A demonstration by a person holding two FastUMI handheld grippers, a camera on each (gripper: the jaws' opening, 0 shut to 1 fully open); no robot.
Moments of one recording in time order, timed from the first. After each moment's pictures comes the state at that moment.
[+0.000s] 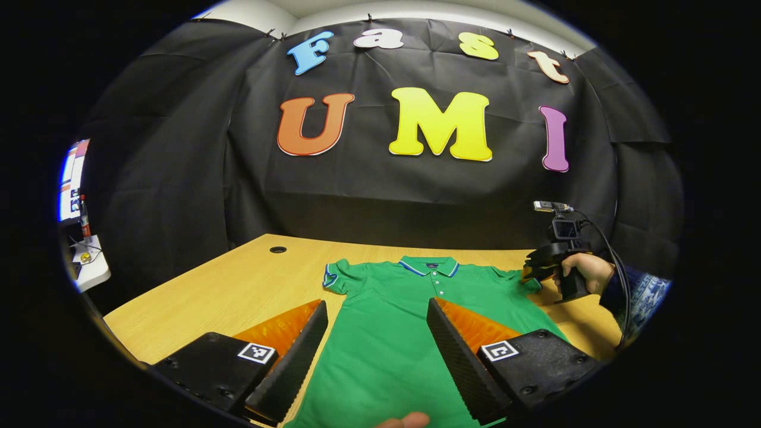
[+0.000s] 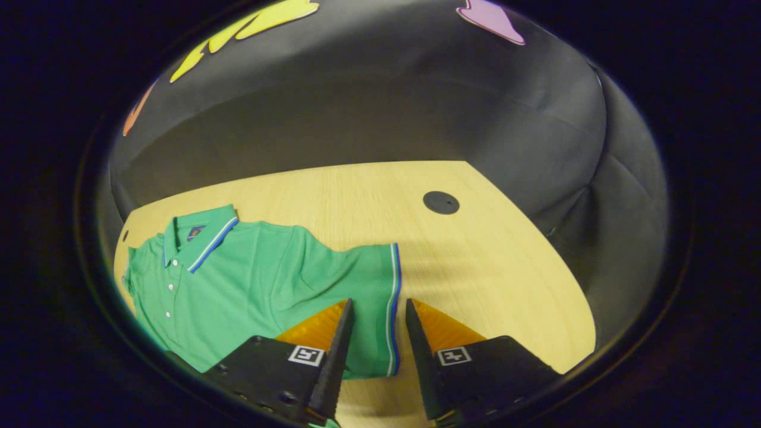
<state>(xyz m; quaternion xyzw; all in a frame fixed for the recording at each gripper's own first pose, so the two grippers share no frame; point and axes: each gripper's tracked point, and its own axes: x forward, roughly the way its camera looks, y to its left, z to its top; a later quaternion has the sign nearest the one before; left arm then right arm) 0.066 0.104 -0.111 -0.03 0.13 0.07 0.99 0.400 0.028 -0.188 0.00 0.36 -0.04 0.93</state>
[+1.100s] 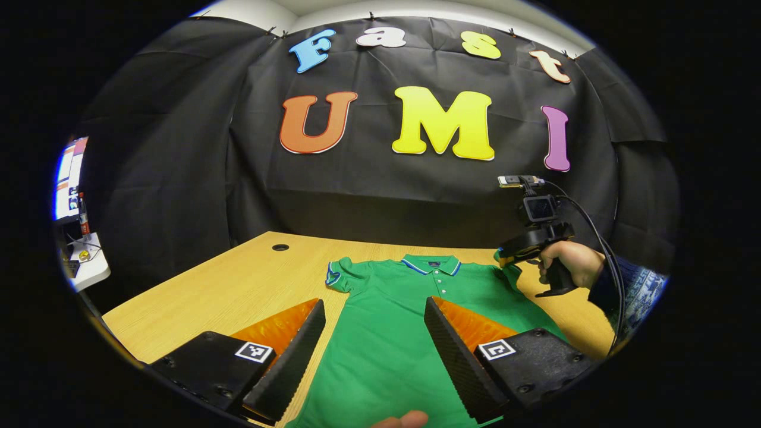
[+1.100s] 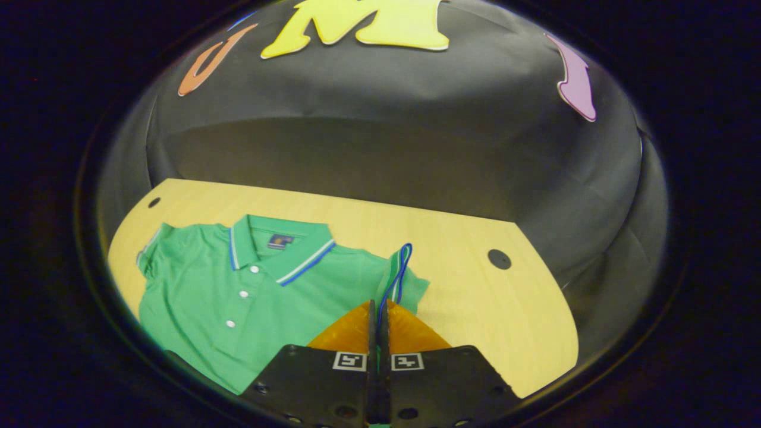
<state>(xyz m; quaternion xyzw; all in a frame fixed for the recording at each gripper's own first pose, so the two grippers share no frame) 0.062 0.112 -0.107 -0.03 0.13 0.08 0.99 0.379 0.162 -0.131 -0.09 0.29 0.06 0.95</state>
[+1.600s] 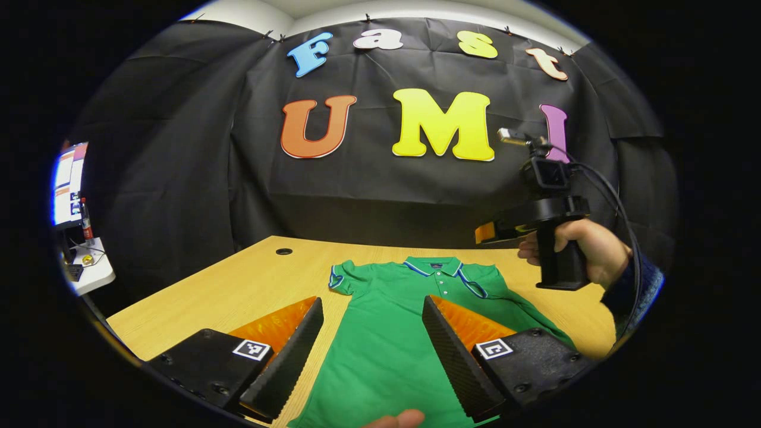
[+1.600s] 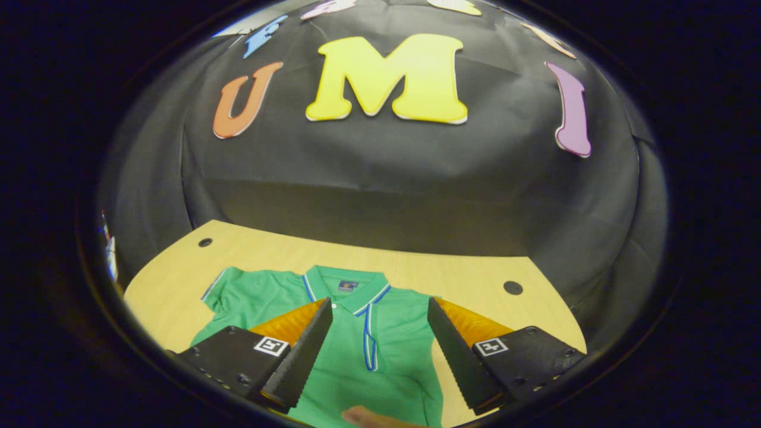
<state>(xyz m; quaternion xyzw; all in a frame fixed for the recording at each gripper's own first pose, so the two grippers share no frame) 0.060 0.113 -0.101 -0.01 0.12 0.10 0.99 0.302 0.208 -0.033 -0.07 0.17 0.12 0.98</state>
